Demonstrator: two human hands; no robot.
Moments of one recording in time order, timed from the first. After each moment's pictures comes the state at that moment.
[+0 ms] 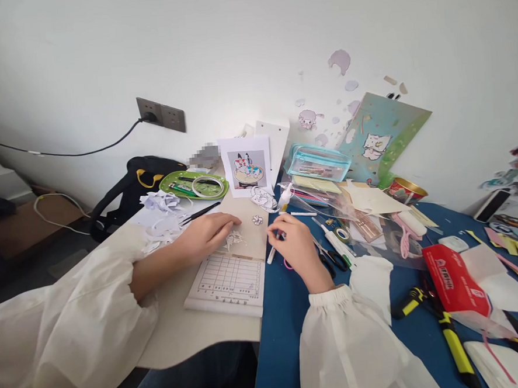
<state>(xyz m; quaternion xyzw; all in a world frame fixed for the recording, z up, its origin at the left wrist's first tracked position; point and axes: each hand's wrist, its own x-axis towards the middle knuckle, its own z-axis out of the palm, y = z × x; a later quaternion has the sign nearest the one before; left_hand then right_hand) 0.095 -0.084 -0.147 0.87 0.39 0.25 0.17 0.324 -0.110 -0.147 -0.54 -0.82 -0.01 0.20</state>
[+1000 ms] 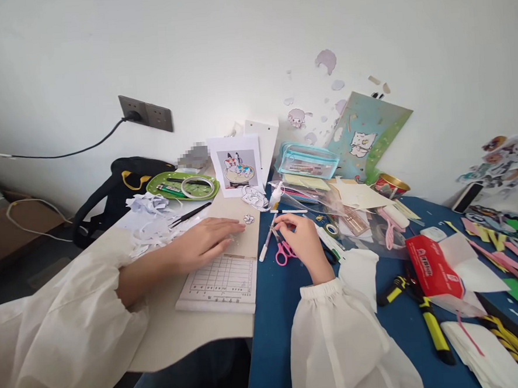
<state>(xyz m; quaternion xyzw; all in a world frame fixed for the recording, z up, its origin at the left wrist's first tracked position) 0.095 -0.088 -0.144 0.92 0.28 0.20 0.17 0.352 -0.115 -0.139 -0.60 -0.70 0.16 0.34</state>
